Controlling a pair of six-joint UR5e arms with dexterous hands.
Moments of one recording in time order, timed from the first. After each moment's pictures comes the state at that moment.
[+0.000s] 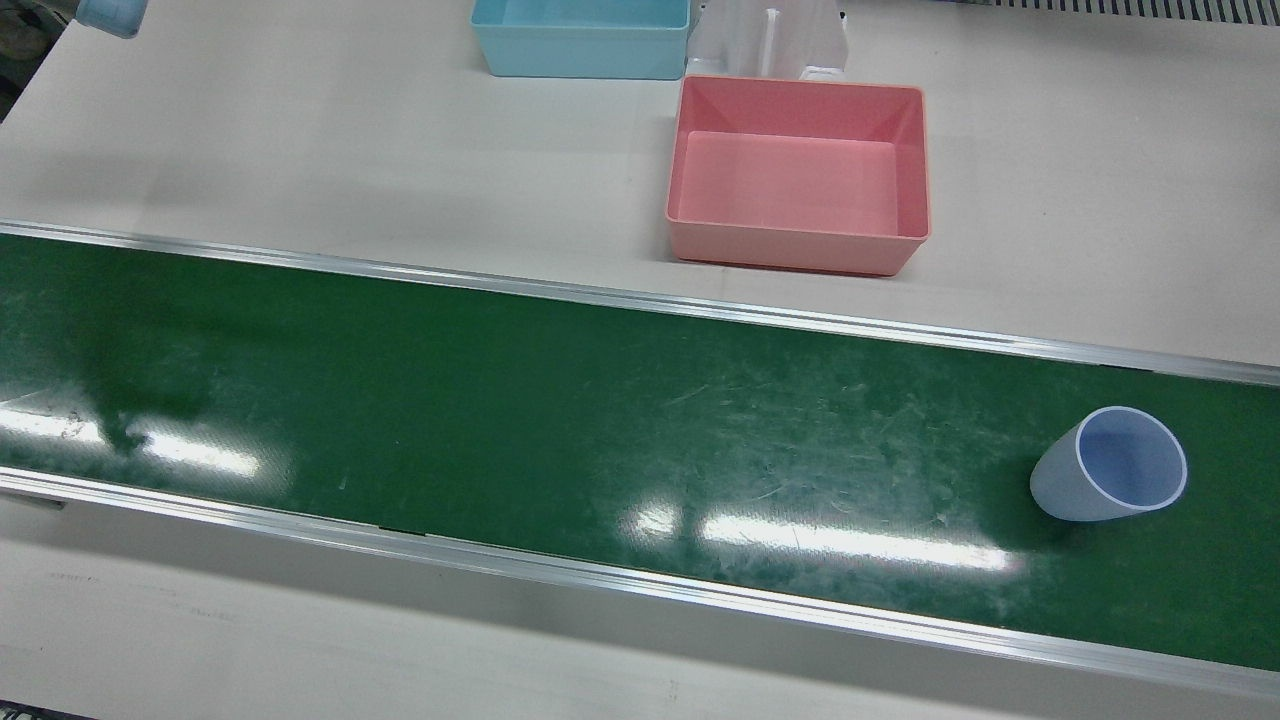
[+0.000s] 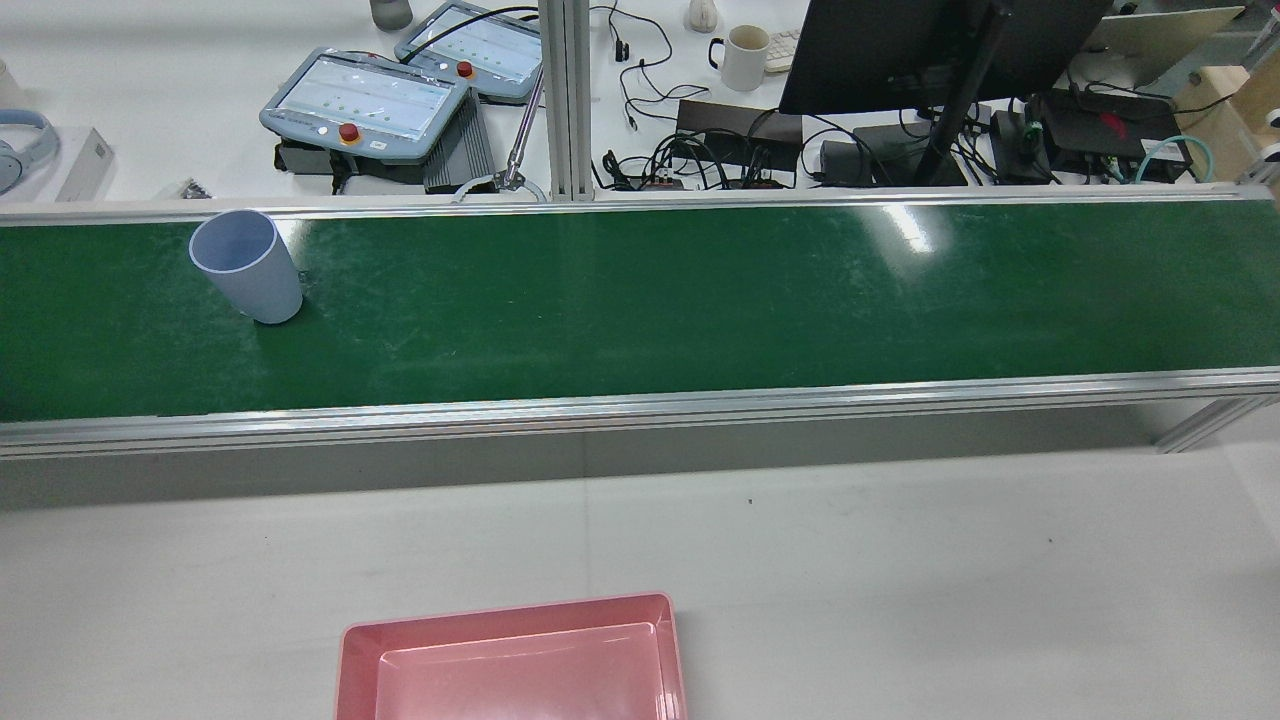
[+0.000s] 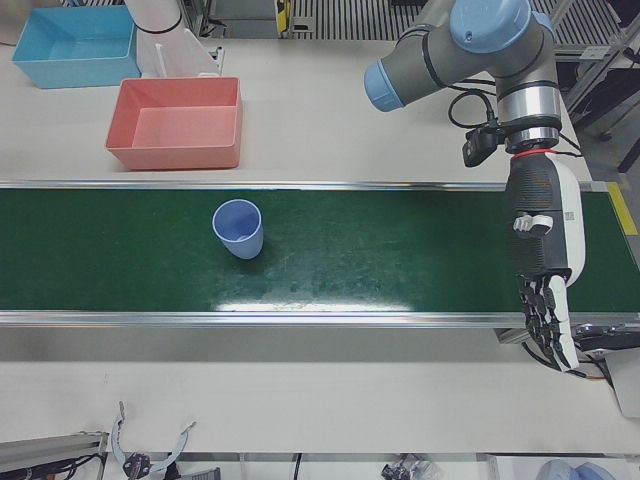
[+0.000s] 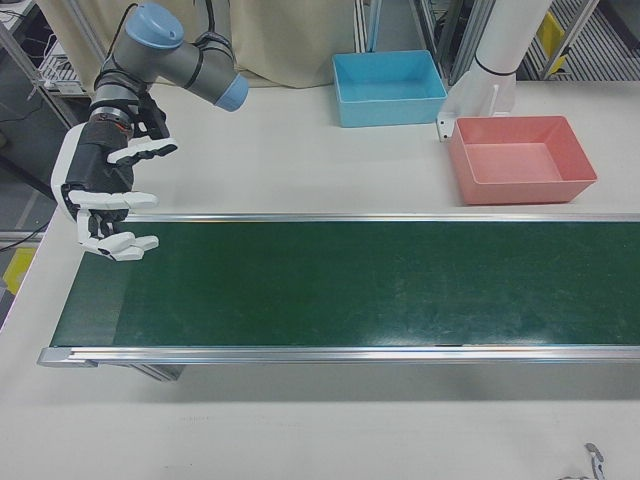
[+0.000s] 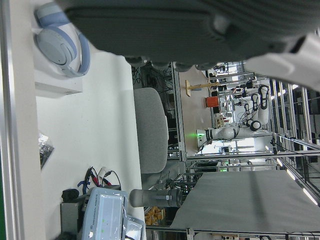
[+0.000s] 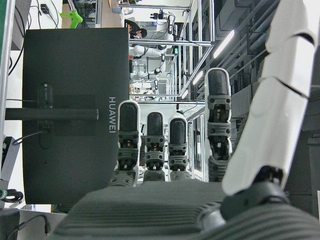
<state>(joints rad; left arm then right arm) -1.42 -1.90 -1.68 0.69 1.61 0.08 1.43 -1.69 1.77 -3.08 -1.46 0.01</state>
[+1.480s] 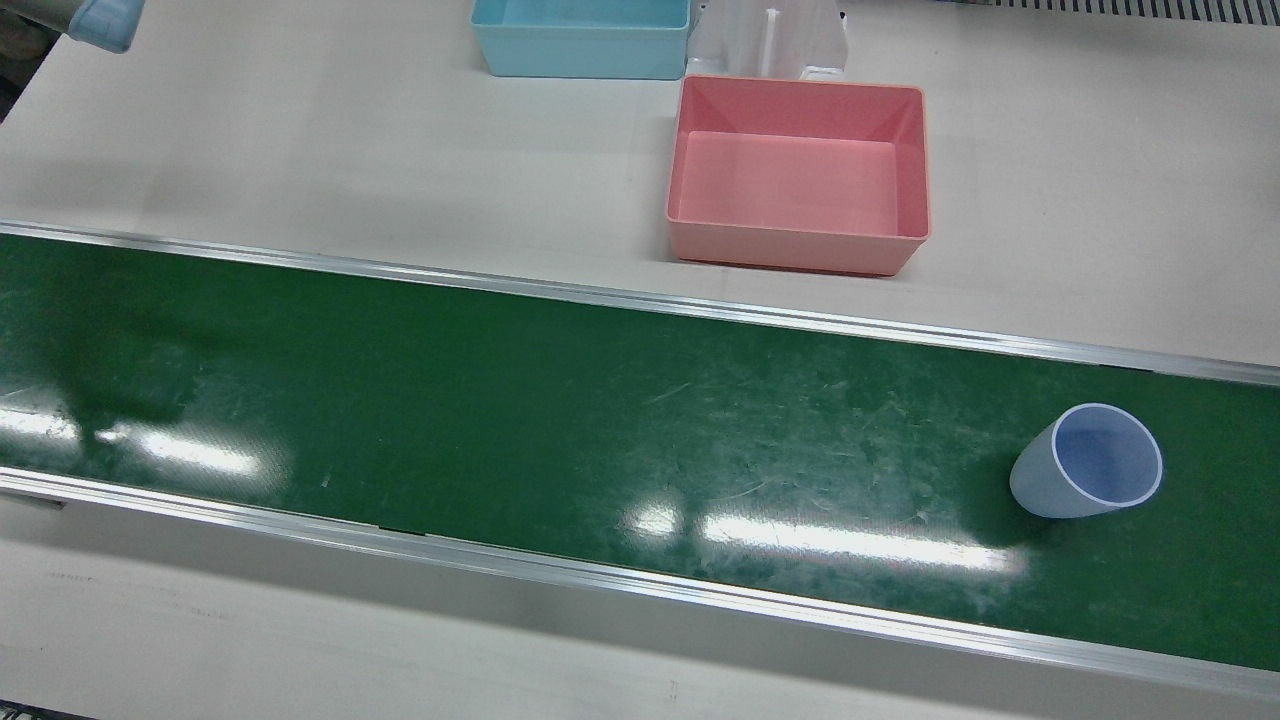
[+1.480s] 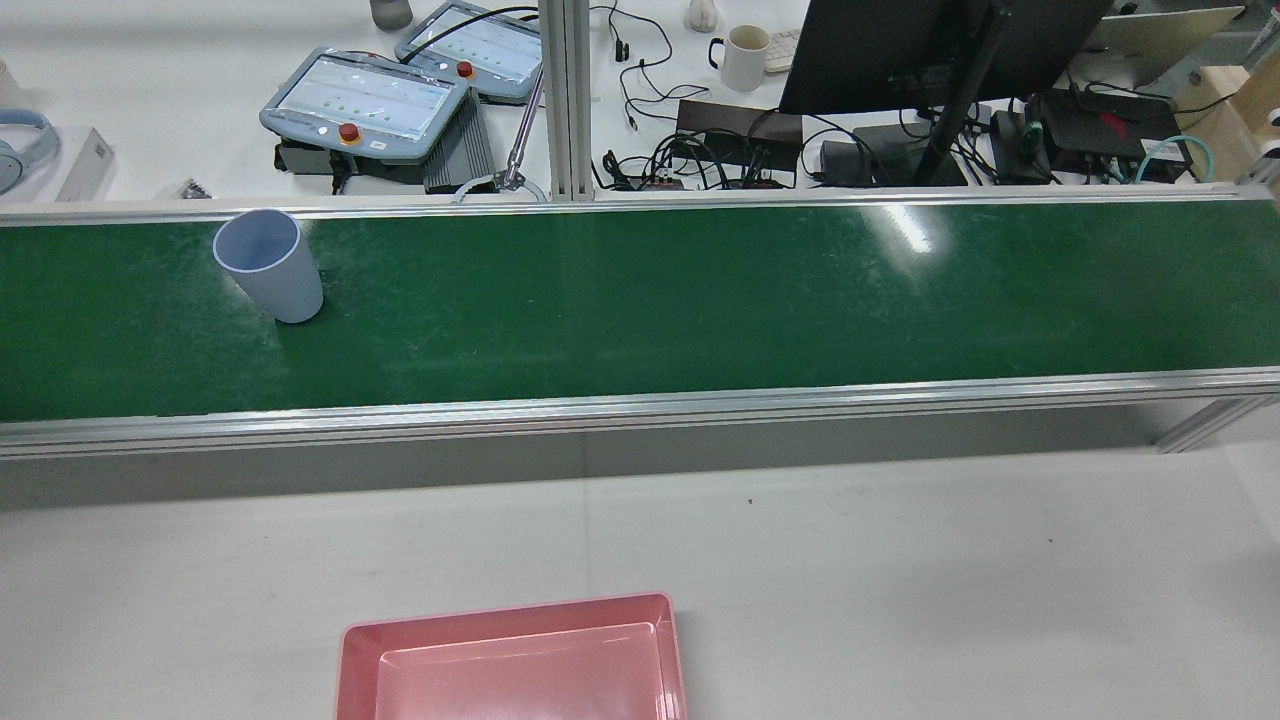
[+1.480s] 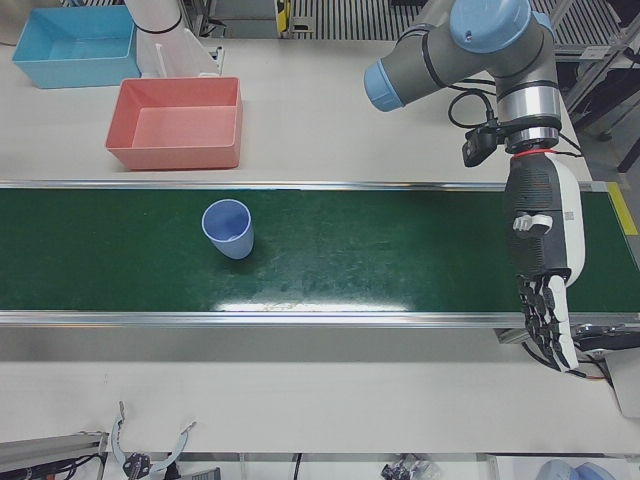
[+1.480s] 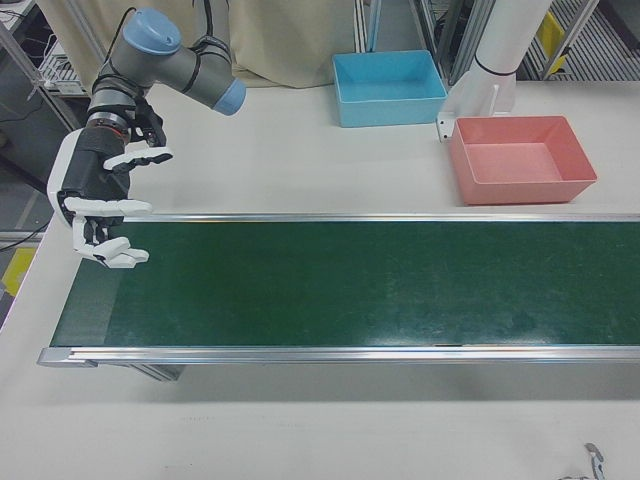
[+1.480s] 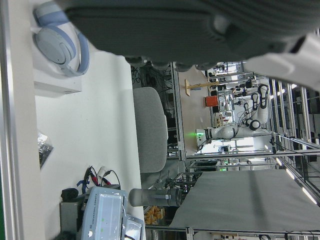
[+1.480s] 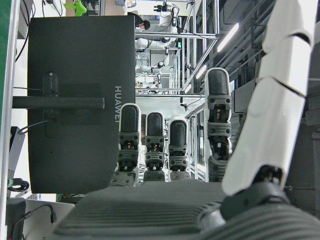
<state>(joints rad) -1.42 -1.90 -1.68 0.68 1.61 0.09 1.44 -1.66 1.71 -3.07 -1.46 0.01</state>
